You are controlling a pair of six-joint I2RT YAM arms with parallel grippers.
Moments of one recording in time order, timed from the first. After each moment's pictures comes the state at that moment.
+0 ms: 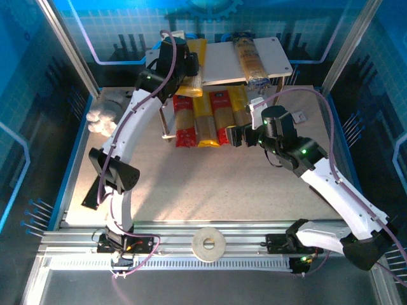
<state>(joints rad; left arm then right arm) -0.42 1.98 2.30 -0.71 -0.28 -0.38 0.60 1.14 1.26 -0.62 0.14 0.16</state>
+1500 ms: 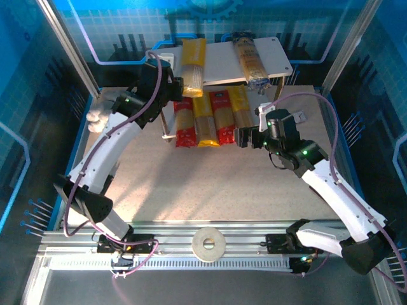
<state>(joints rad) -0.44 1.60 1.85 -0.72 -0.26 -0.26 0.52 1.12 1.17 -0.64 0.12 0.25</state>
